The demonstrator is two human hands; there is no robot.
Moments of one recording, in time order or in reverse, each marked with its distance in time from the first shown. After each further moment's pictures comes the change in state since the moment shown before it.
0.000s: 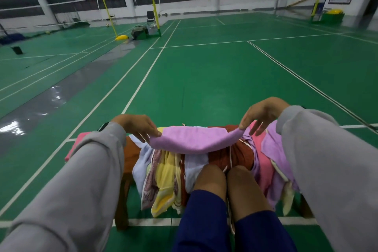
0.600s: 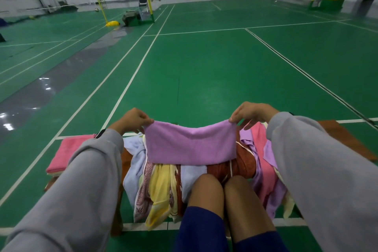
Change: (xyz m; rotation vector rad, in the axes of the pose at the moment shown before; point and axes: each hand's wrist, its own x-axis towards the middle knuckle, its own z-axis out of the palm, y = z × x) left_hand 0.089 -0.021 -0.030 0.013 0.450 0.053; right_hand 0.080 -0.023 -0.019 0.062 0.214 -0.148
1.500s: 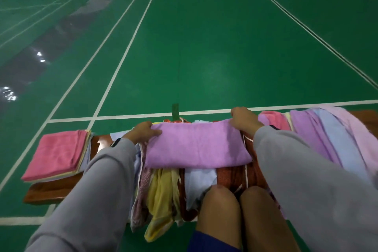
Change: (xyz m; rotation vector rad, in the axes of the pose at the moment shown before) left_hand 0.115 -0.070 0.098 0.129 -0.199 -0.262; right_hand 0.164 0.028 0.082 -0.556 0.325 -0.013
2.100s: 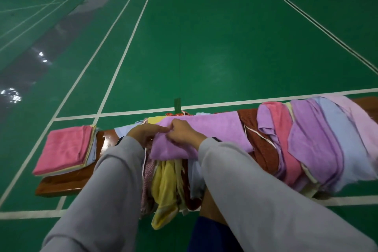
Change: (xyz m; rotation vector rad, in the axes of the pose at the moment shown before) left_hand -0.029 -0.002 0.015 -0.702 -0.312 -0.271; right_hand -0.074 -0.183 0.065 0.644 -0.285 -0.309
